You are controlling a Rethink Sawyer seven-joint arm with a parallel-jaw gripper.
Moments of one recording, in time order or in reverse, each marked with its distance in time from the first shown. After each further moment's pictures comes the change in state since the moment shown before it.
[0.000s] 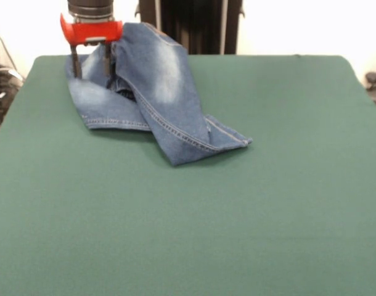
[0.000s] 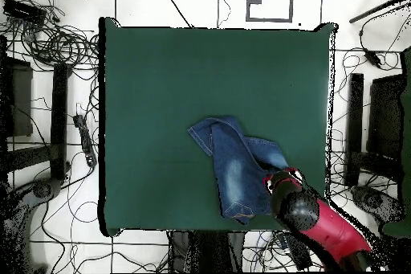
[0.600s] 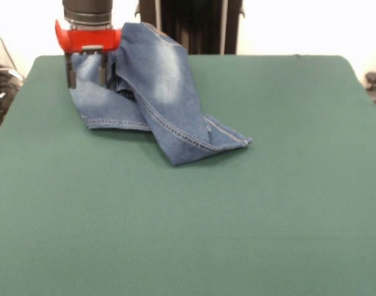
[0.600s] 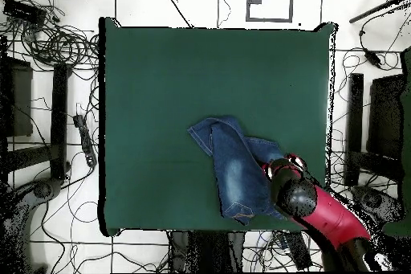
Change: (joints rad) arm 0.040 0.020 0.000 -0.067 0.023 -0.010 0.000
